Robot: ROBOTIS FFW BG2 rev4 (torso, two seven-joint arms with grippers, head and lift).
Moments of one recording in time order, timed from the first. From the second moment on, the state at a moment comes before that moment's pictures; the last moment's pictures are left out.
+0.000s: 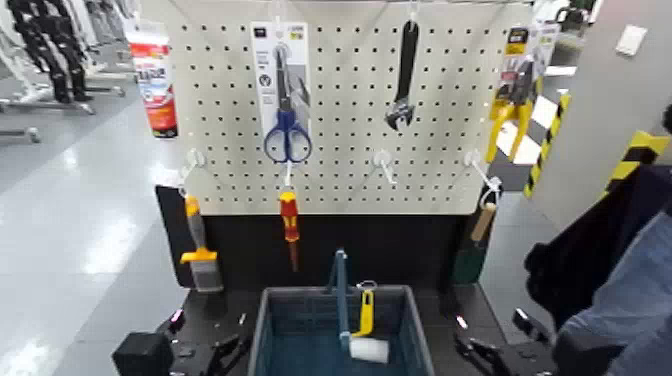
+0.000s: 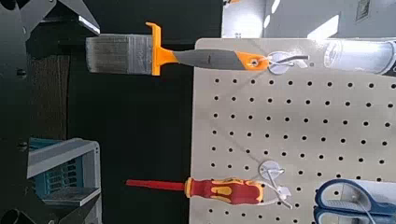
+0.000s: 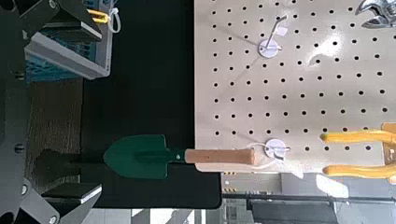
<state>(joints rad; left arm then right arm) 0.27 0.12 -0.08 -1.72 0.16 -0.10 -0.01 0.34 -0.05 -0.07 -1.89 -0.08 0.08 0.21</state>
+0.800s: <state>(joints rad) 0.26 0.12 -0.08 -1.72 0.16 -0.09 -0.02 0.29 -0.09 -0.34 -1.97 -0.07 0.22 0.47</state>
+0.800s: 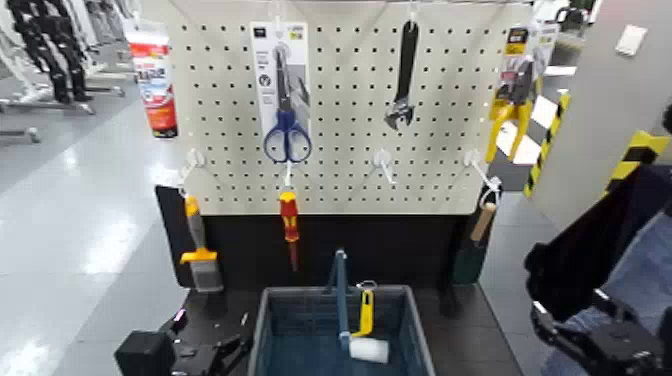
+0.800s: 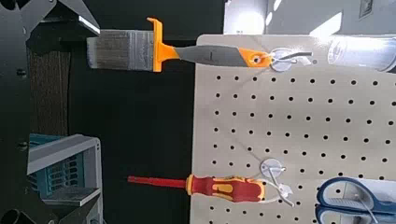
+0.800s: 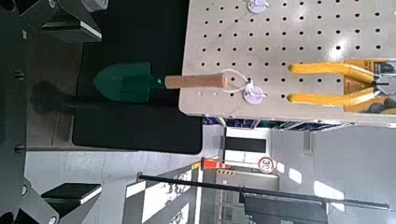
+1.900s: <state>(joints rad) 0.26 0.11 -0.08 -1.70 0.17 -0.12 -0.03 -0.04 -0.27 -0.26 -1.60 -0.09 0.21 0.64</state>
